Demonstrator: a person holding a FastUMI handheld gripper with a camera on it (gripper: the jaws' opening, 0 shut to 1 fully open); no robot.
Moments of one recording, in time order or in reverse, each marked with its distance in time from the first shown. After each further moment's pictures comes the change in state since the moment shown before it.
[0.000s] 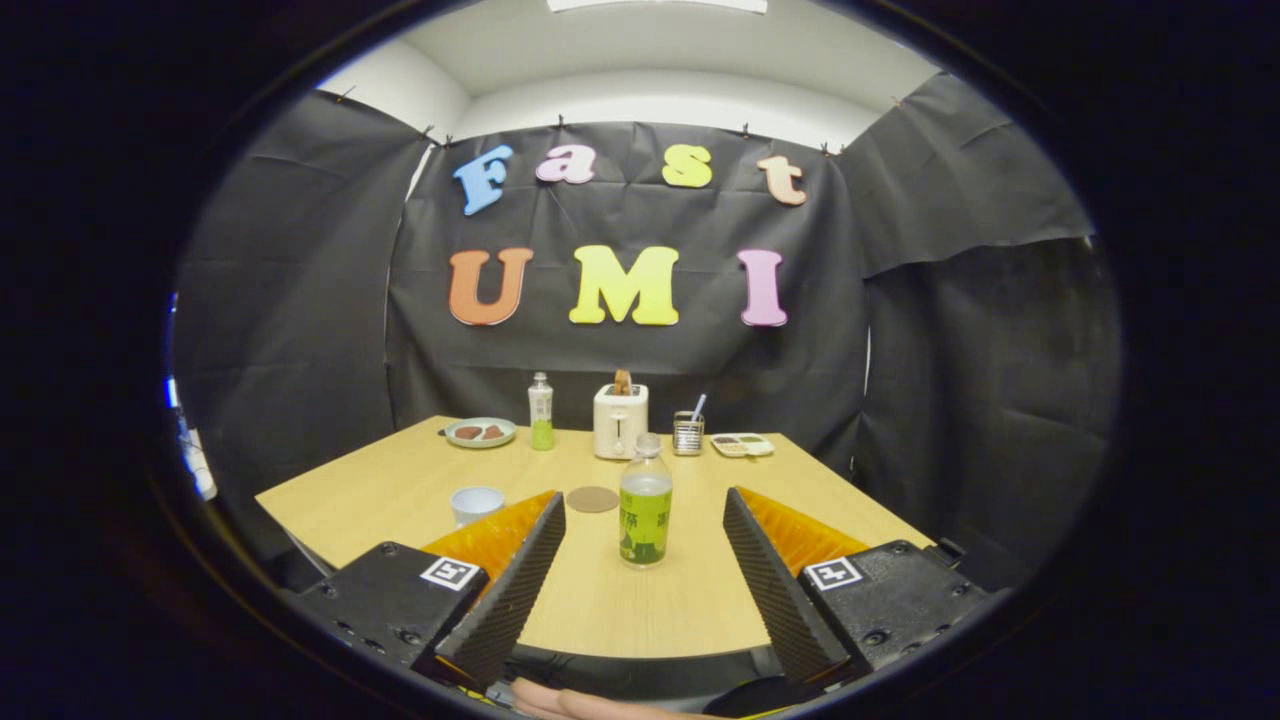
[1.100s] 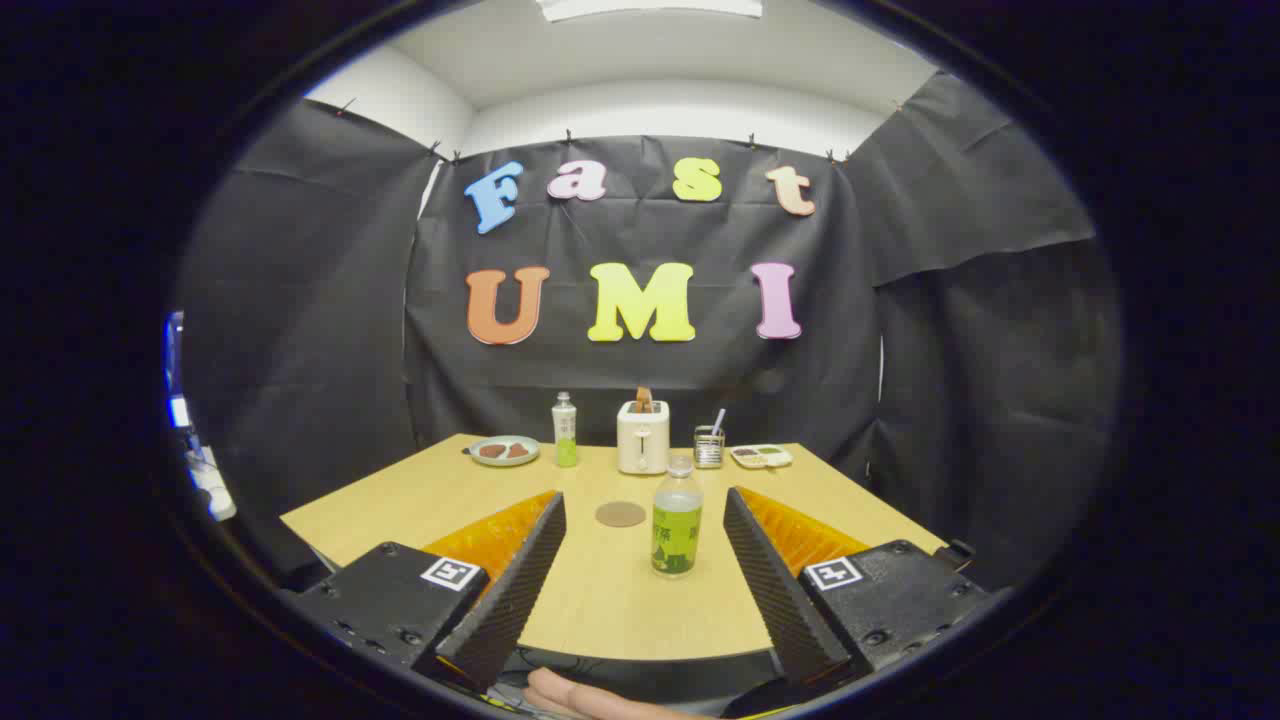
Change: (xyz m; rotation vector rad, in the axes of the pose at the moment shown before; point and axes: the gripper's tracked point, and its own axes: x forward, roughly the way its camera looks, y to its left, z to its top) arm -0.027 0.026 0.025 0.007 -0.025 0.035
